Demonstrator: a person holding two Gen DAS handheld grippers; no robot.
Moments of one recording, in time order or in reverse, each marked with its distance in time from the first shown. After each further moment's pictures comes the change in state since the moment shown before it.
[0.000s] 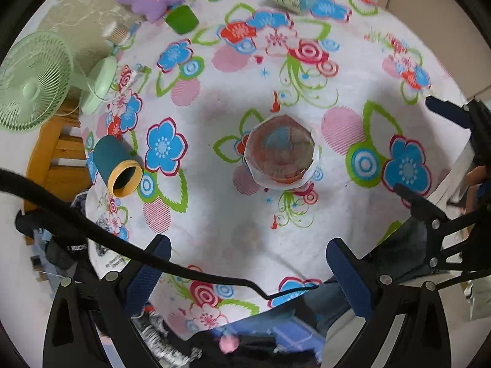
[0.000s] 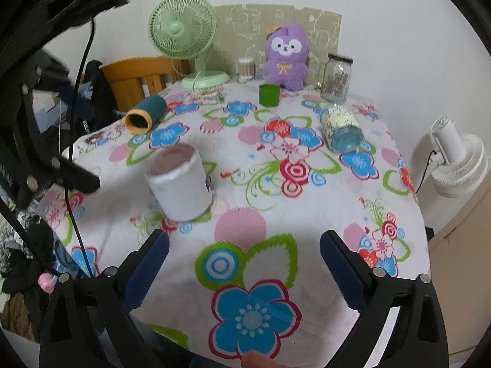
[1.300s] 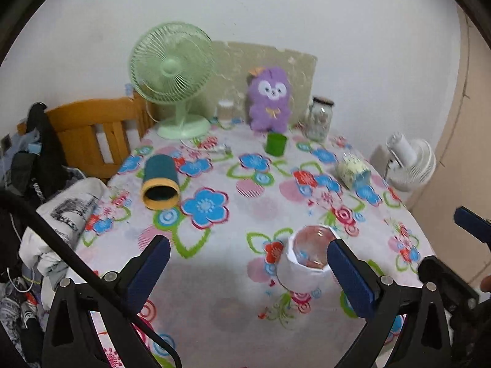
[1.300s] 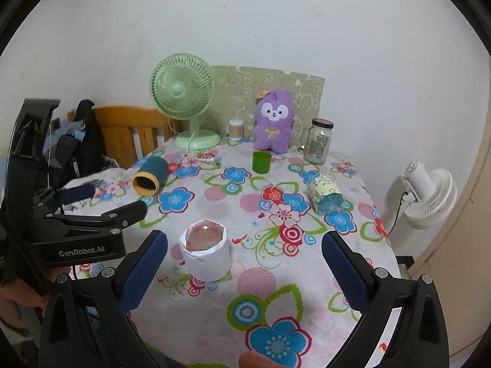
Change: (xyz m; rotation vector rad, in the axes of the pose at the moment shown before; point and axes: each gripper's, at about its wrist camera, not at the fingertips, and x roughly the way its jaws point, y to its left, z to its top) left arm -0.002 0.045 -0.111 -0.649 -0.816 -0.066; right arm -0.059 0.052 0.031 0.014 -0.244 -0.130
